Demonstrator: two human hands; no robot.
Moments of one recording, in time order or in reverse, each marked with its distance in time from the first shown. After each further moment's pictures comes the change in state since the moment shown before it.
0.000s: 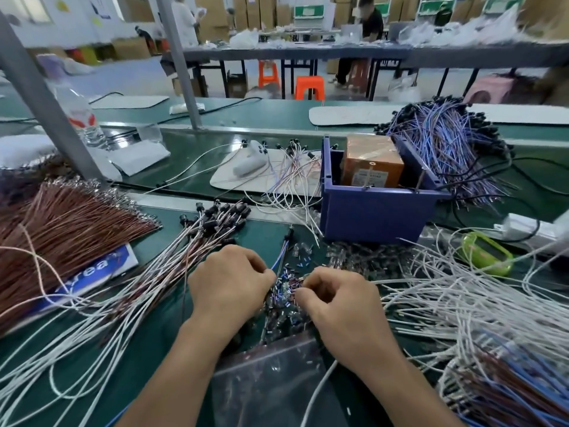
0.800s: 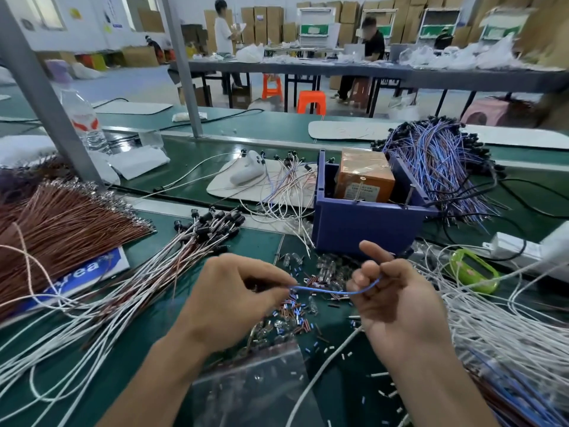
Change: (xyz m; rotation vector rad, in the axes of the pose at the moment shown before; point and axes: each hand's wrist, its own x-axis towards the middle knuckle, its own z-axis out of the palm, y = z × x) left_hand -0.028 -0.003 -0.025 -0.682 -0.170 0.522; right_hand 0.017 0.003 -0.056 1.435 0.221 0.466
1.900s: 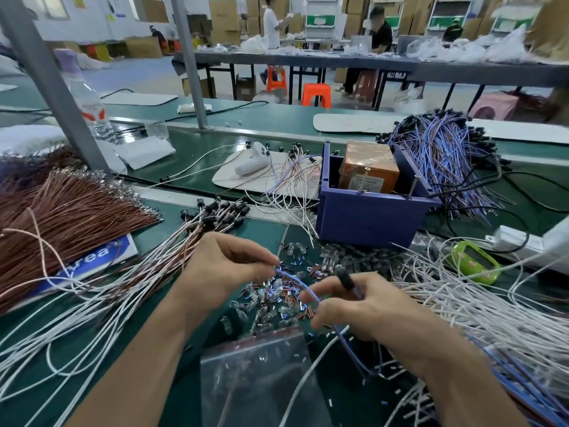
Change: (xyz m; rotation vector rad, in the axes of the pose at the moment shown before) left_hand 0.006 -0.005 -0.019 -0.421 -0.023 -0.198; right_hand -0.019 -0.012 -0.001 -1.212 -0.579 0.203
